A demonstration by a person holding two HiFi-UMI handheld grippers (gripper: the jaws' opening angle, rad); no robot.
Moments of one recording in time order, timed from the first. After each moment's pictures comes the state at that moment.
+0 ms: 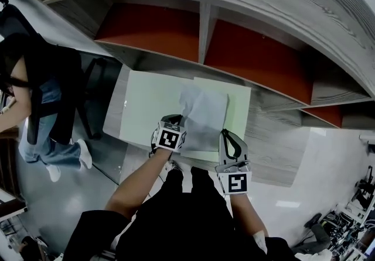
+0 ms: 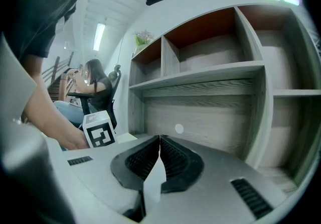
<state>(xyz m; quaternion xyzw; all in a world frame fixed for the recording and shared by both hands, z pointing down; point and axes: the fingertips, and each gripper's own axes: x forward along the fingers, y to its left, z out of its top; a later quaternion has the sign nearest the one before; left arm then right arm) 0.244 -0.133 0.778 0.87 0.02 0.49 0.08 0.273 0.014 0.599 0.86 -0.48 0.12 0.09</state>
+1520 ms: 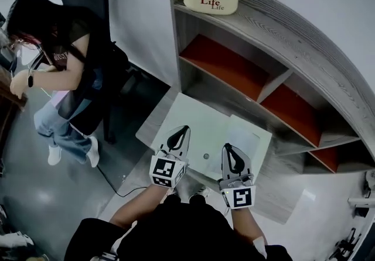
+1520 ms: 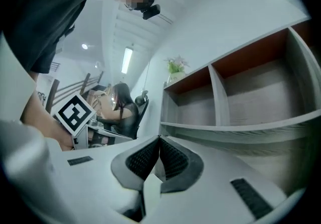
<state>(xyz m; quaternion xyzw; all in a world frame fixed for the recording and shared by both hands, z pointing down) 0.172 -0.237 0.509 0.99 -0.12 0.07 0.06 0.209 -0.111 0.459 0.80 -0.60 -0.07 0.03</state>
